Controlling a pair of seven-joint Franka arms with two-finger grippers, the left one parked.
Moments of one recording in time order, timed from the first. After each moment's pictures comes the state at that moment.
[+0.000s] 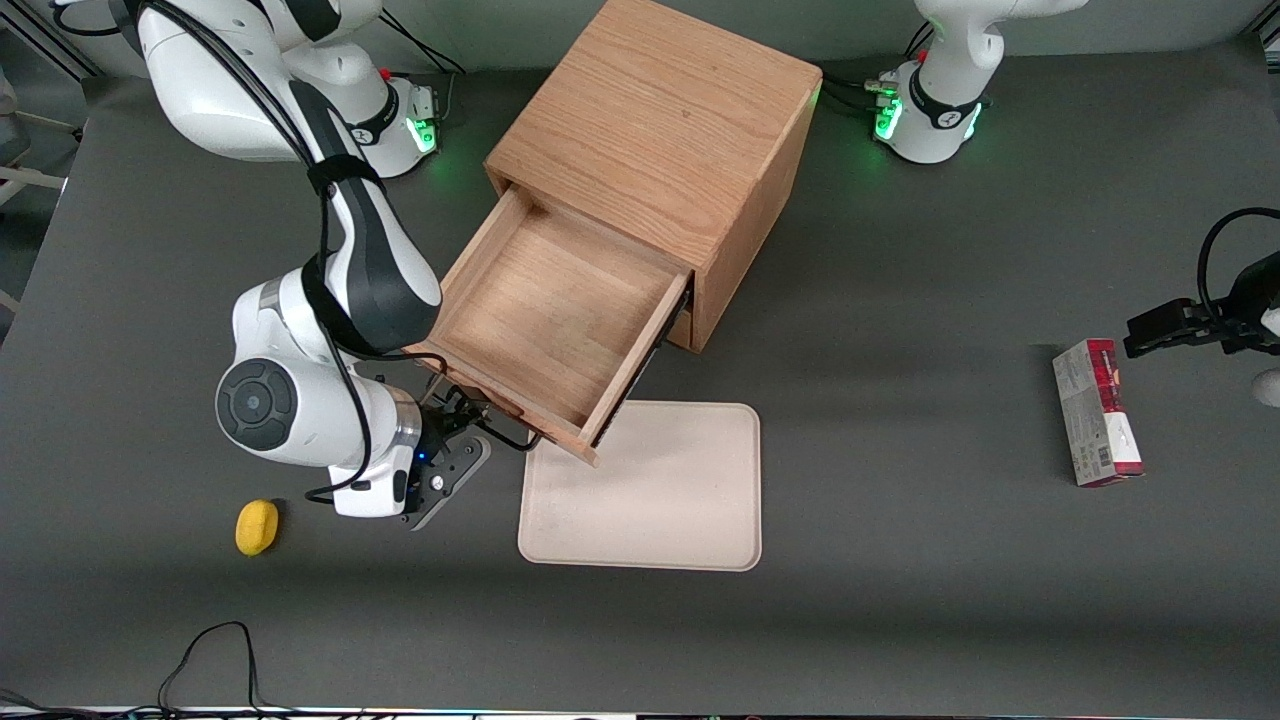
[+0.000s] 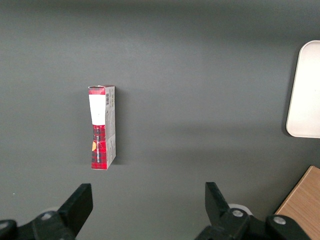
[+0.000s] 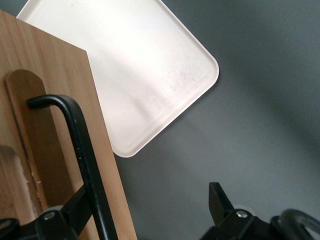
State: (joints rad) arm 0.37 0.65 -0.05 -1.20 0.19 1.79 -0.49
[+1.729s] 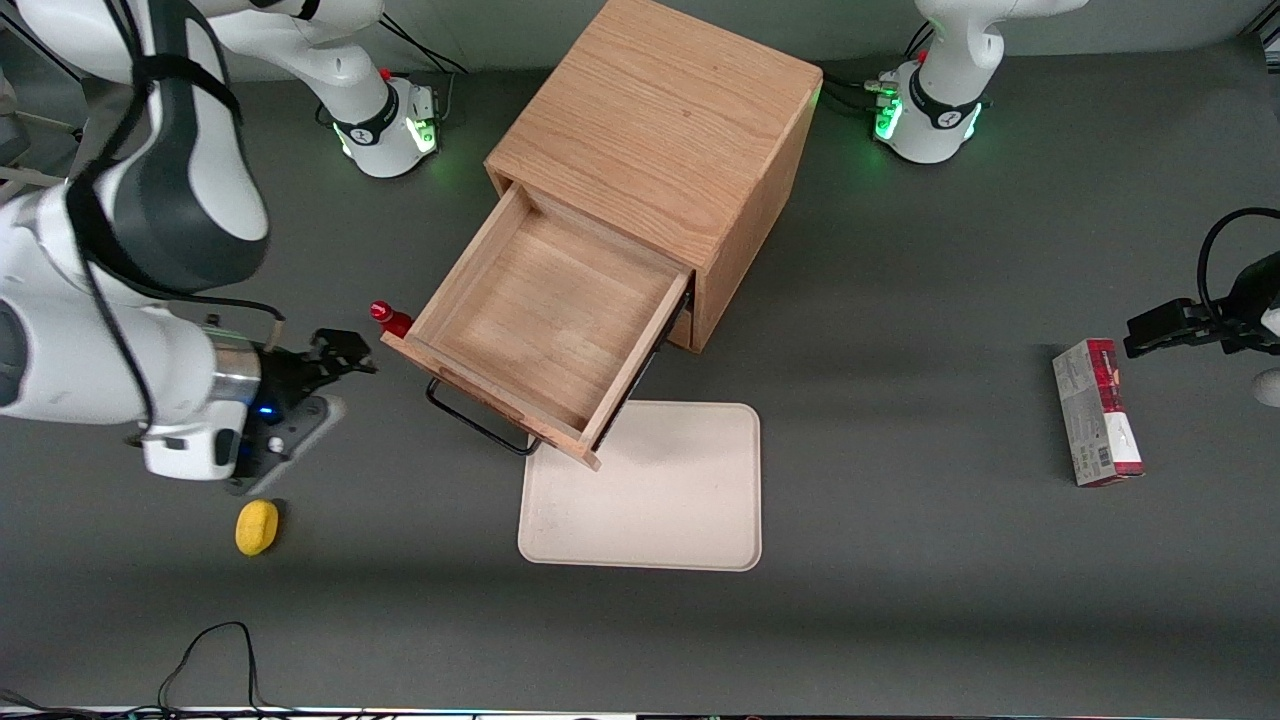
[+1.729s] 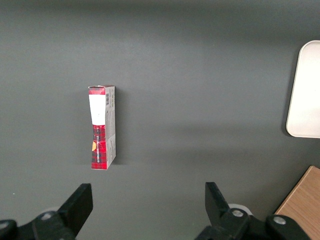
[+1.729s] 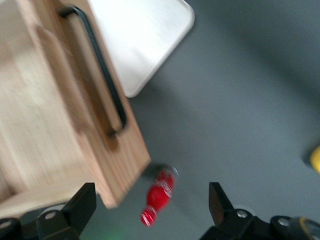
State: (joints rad) arm 0.27 0.45 -0.15 -1.19 0.20 1.45 -0.49
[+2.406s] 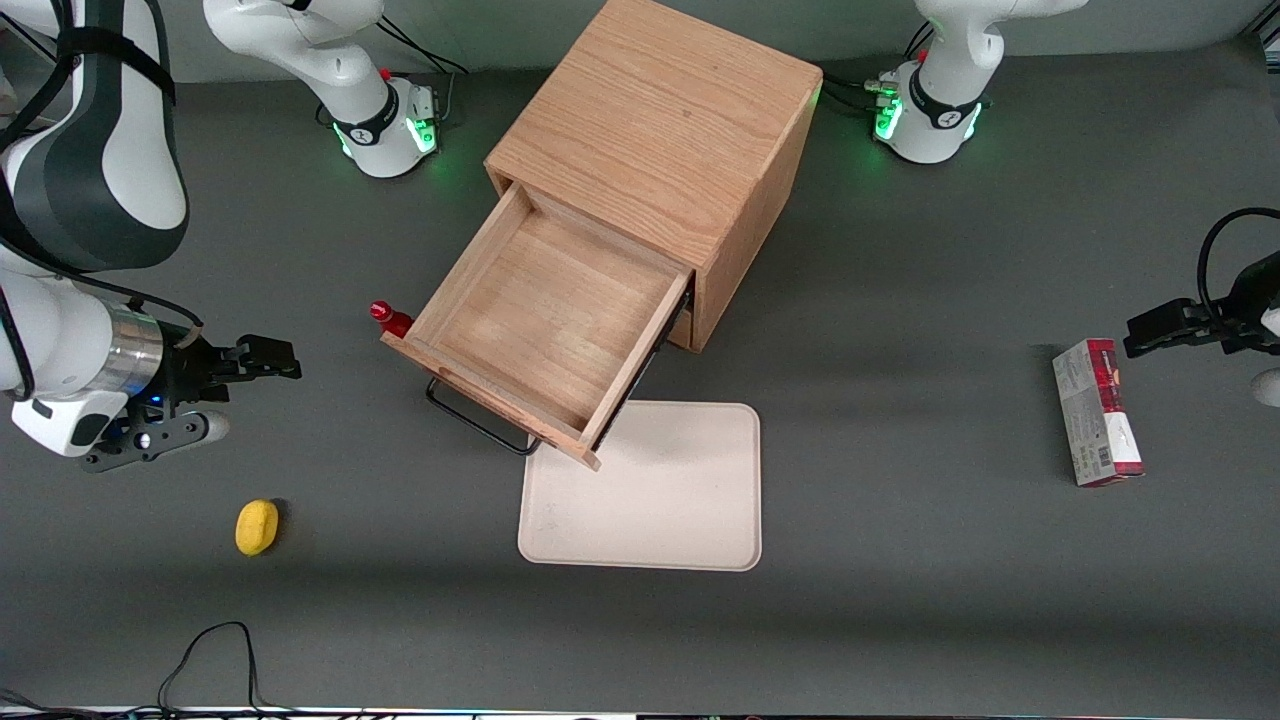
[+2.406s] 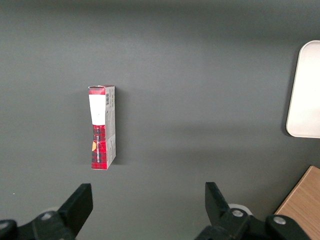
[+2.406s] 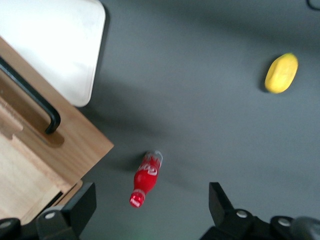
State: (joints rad) arm 0.26 0.33 -0.22 -1.37 0.16 1.55 -0.19
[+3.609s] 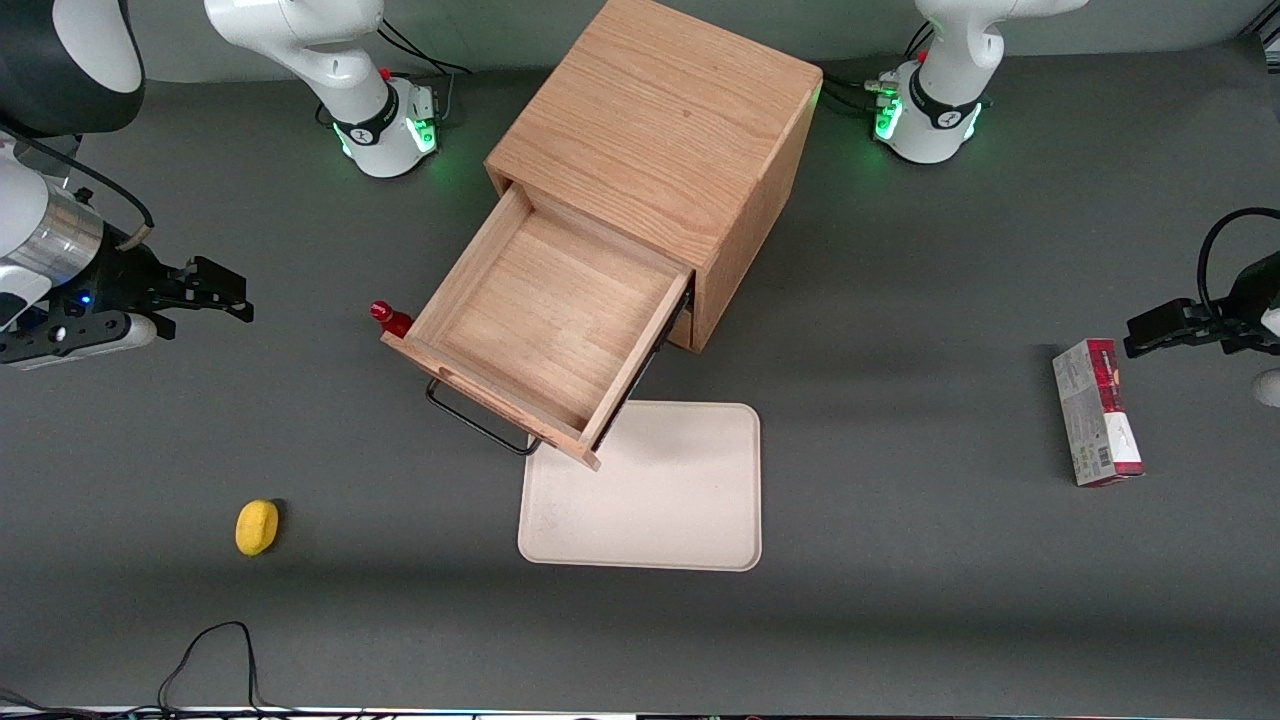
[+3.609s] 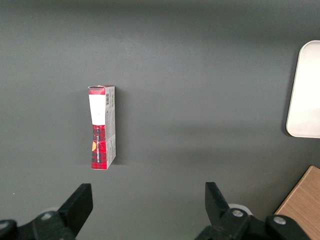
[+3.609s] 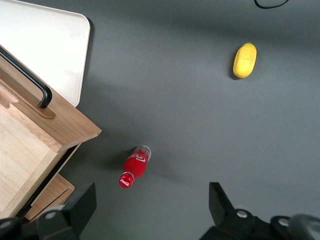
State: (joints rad) arm 0.08 0.01 -0.03 -1.69 0.06 1.68 -0.11
